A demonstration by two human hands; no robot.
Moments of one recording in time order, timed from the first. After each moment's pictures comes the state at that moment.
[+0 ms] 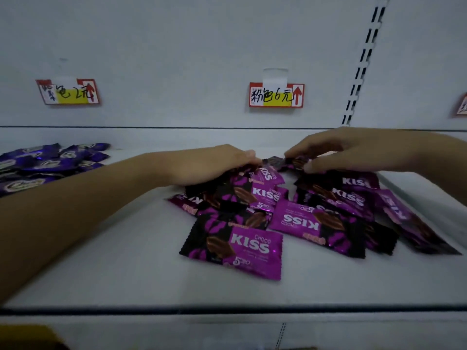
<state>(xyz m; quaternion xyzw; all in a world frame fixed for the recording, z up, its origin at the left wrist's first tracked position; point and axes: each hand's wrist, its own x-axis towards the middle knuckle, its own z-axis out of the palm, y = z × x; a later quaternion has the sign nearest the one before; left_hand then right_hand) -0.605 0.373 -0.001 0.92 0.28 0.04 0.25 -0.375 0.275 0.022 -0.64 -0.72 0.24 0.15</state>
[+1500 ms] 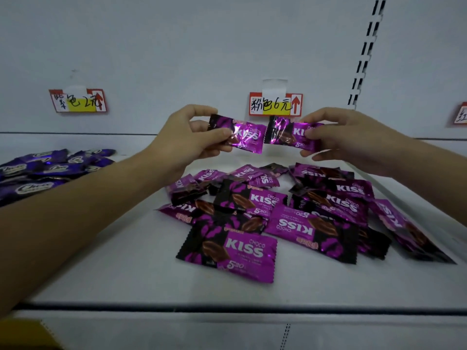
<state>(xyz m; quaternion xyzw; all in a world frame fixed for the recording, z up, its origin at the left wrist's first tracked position) -0.616 0.380 0.004 0.67 0.32 0.46 0.49 -0.379 0.290 0.022 -0.61 -0.55 0.31 0.48</state>
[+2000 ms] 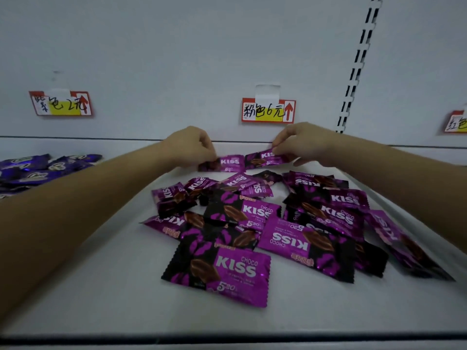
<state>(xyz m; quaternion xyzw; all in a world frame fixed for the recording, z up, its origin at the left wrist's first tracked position) -0.593 0.440 0.001 0.83 0.49 0.21 0.19 -0.381 0.356 0.014 -0.73 -0.57 0.21 0.30</state>
